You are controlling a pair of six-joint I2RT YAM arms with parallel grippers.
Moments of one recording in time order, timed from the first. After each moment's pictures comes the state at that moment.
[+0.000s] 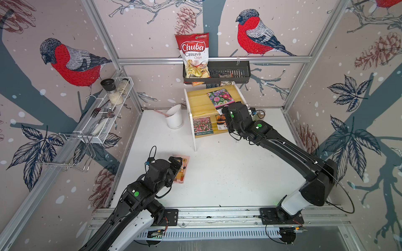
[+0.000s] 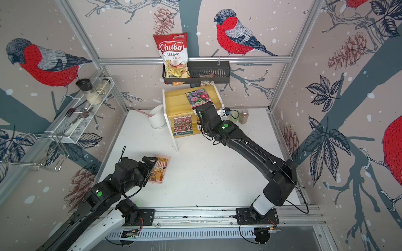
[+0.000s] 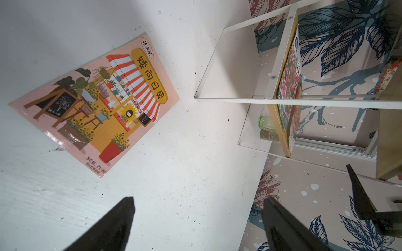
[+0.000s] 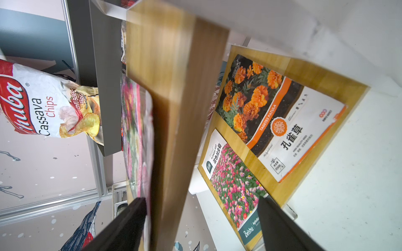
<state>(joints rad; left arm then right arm) -0.60 0.51 0.62 -0.79 -0.13 -1.47 0.80 1.59 1.57 -0.51 0.41 1.54</state>
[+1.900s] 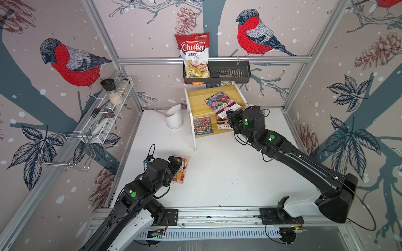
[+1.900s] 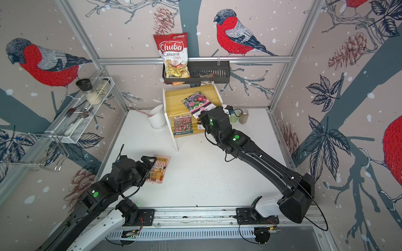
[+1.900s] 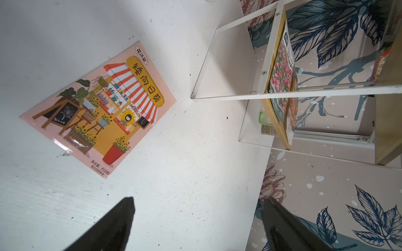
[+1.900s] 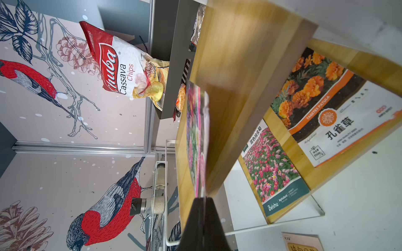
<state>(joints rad) -0.60 0.51 0.67 -0.84 -0.13 -1.39 0.82 1.37 1.36 -0.22 0.33 1.37</state>
